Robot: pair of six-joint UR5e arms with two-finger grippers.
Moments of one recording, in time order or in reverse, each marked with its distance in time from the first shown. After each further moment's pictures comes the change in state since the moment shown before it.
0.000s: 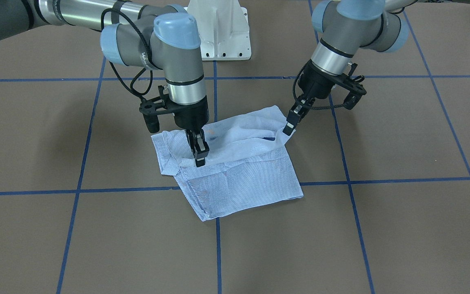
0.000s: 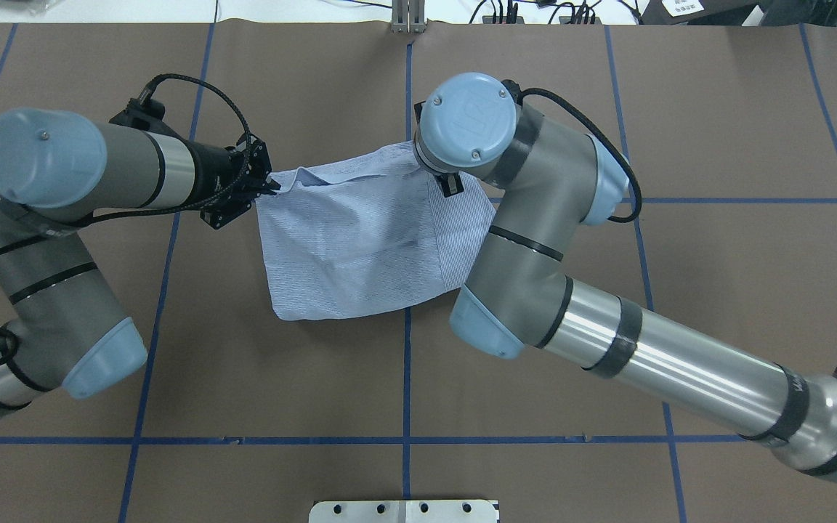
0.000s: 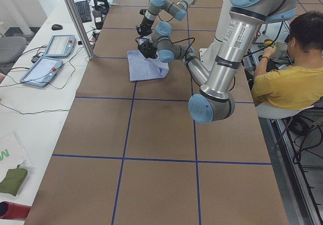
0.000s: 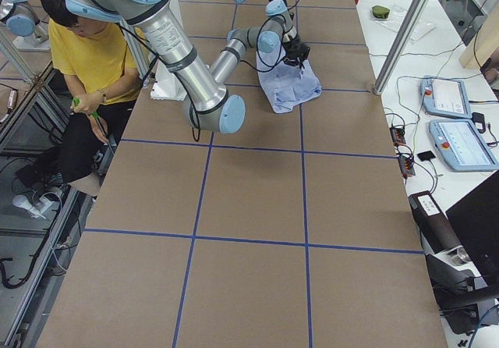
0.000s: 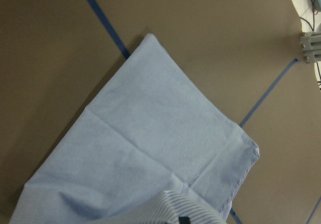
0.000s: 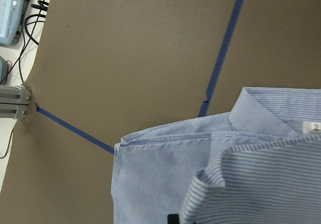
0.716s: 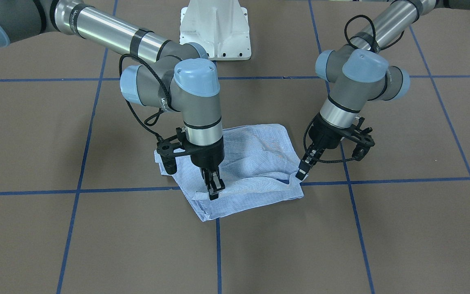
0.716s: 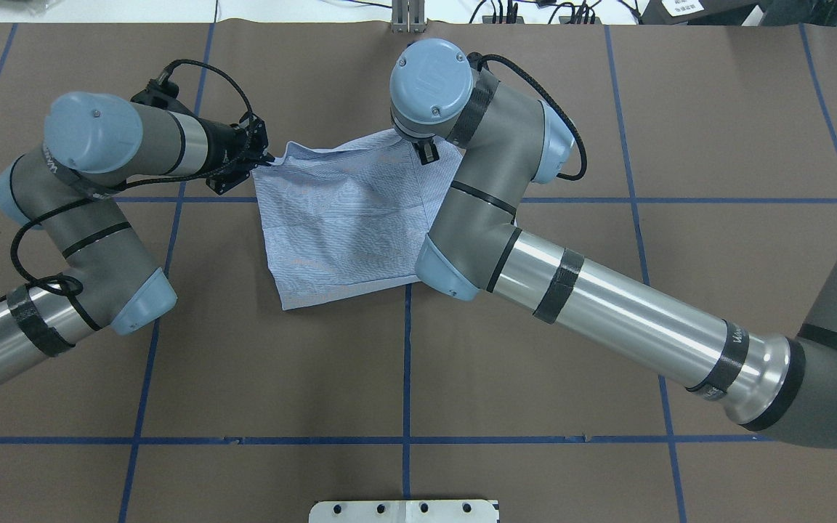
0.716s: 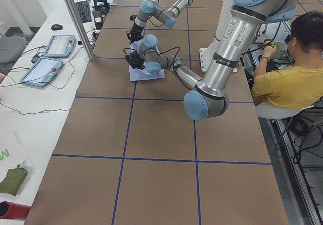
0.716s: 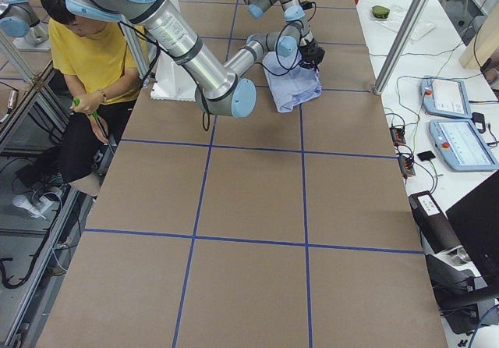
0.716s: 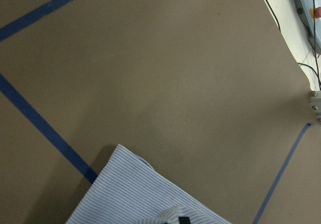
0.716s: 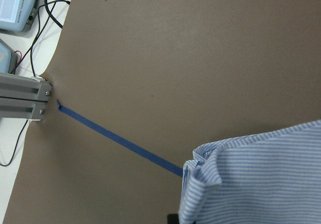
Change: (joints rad) left arm -0.048 -0.073 0.332 -0.256 0.000 0.064; right arm 0.033 0.113 -0.286 0.182 0.023 -0.027
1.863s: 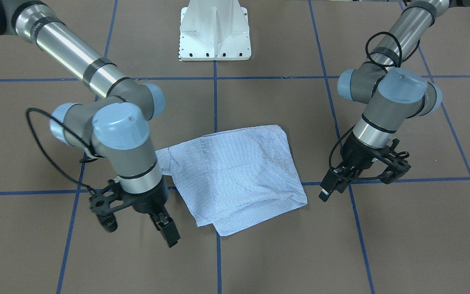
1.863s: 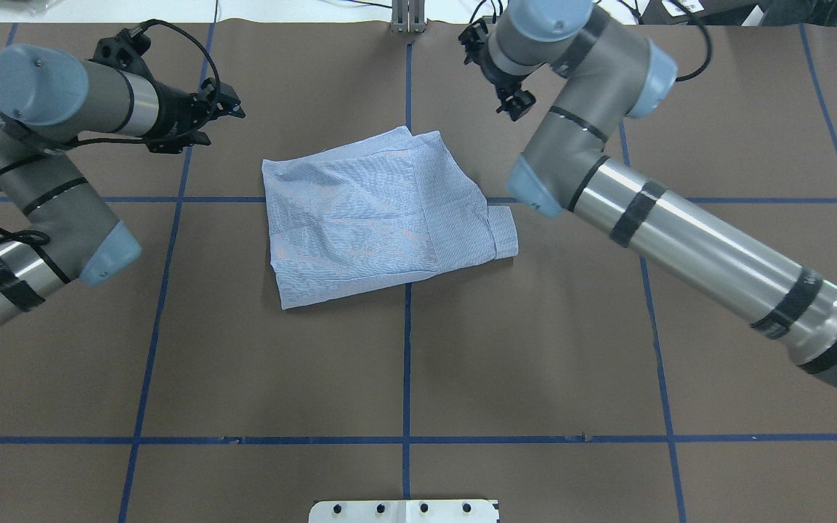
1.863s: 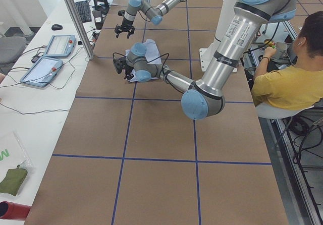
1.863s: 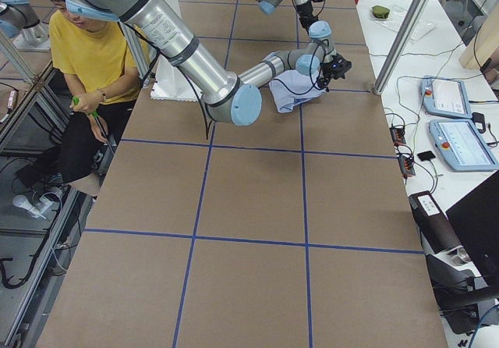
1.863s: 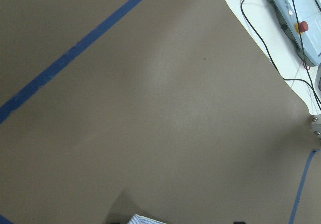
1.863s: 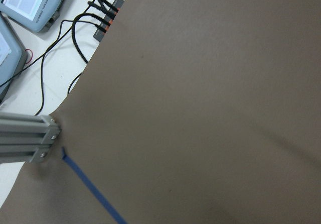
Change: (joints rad) left arm -0.140 0.031 0.063 -0.049 -0.126 0.508; right arm 0.223 -0.133 -0.039 0.139 0.268 -0.459
